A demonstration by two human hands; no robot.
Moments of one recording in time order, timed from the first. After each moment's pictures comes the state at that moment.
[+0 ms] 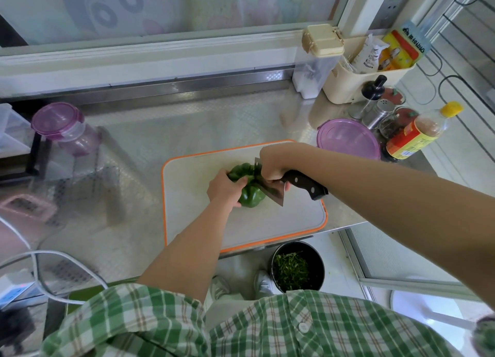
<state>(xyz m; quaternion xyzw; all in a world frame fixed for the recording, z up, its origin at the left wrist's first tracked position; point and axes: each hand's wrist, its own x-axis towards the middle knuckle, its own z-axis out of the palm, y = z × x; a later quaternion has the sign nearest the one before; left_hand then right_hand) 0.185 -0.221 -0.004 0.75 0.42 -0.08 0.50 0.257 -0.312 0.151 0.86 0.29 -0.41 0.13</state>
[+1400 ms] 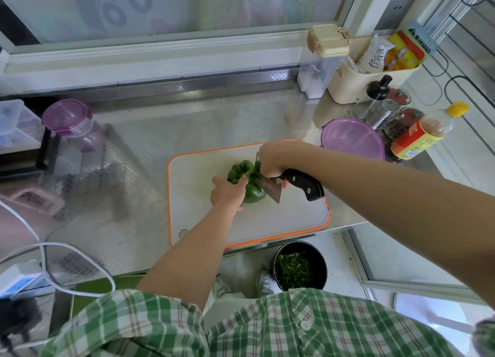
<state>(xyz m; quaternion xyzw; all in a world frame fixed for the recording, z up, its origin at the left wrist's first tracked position) 0.171 -0.228 -0.004 0.66 0.50 -0.09 0.55 0.247 -0.306 0.153 0.86 0.31 -0.38 0.13</state>
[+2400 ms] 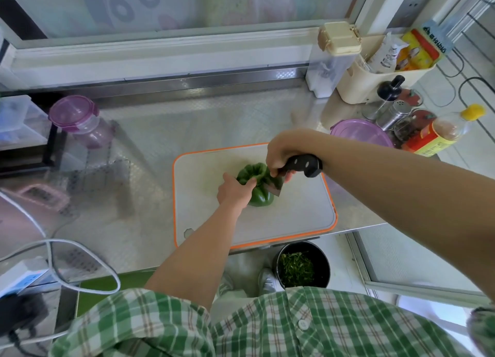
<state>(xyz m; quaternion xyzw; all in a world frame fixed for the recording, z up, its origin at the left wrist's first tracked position) 0.178 -0.221 -0.018 0.70 0.48 -0.09 0.52 0.271 -0.287 0.149 0.83 0.27 -0.47 0.16</state>
